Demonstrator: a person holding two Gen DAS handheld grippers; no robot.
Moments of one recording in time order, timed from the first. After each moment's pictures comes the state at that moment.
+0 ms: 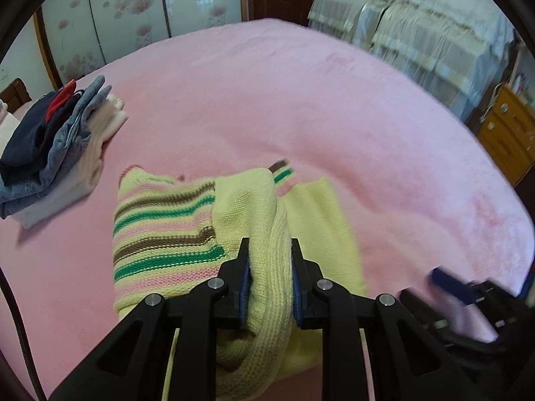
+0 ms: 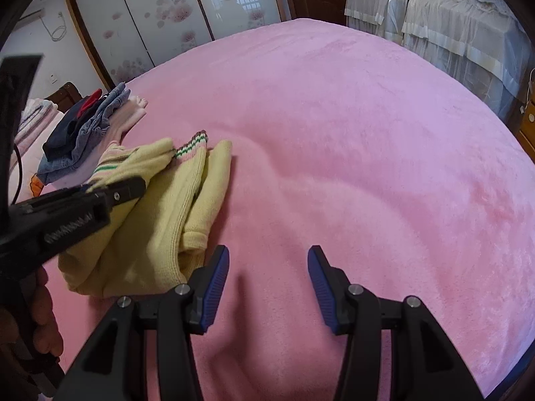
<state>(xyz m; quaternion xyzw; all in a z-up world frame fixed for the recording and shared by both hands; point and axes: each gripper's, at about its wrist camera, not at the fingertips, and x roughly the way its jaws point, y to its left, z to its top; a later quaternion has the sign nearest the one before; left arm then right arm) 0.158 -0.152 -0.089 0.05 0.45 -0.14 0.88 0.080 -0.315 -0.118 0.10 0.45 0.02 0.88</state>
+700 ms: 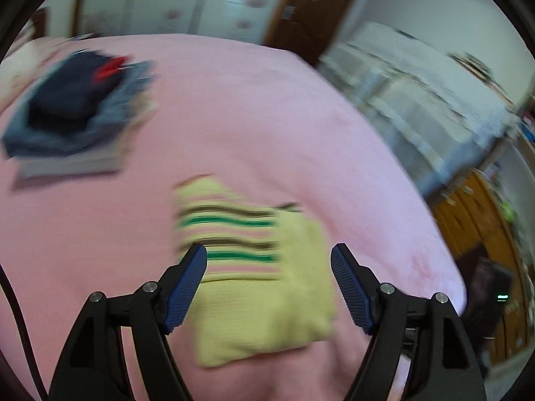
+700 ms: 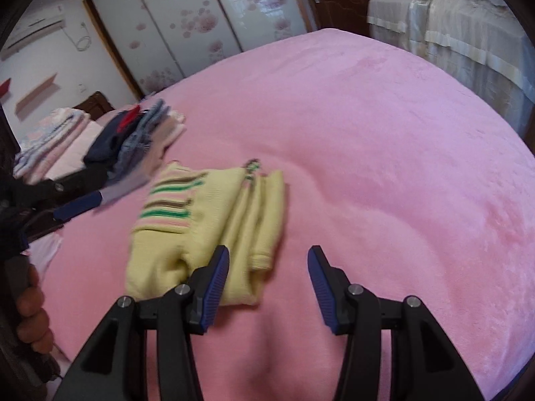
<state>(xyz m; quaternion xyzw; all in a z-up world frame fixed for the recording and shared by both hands) 0.137 -0.029 -0.032 -0.12 0.43 -0.14 0.88 0.079 -0.294 -0.073 0.13 0.43 0.09 0.89</state>
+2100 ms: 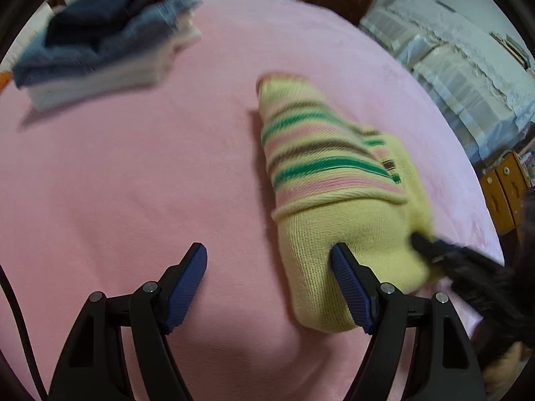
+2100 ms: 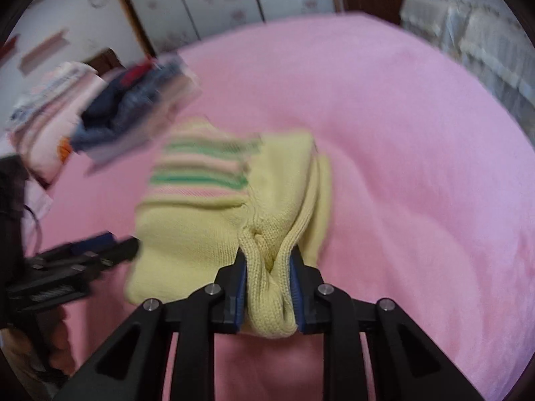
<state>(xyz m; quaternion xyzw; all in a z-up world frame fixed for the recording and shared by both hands) 0.131 -0.020 -0.133 -0.10 0.52 -0.10 0.84 0.118 -0.254 -0.116 0.06 0.50 0.10 0.86</state>
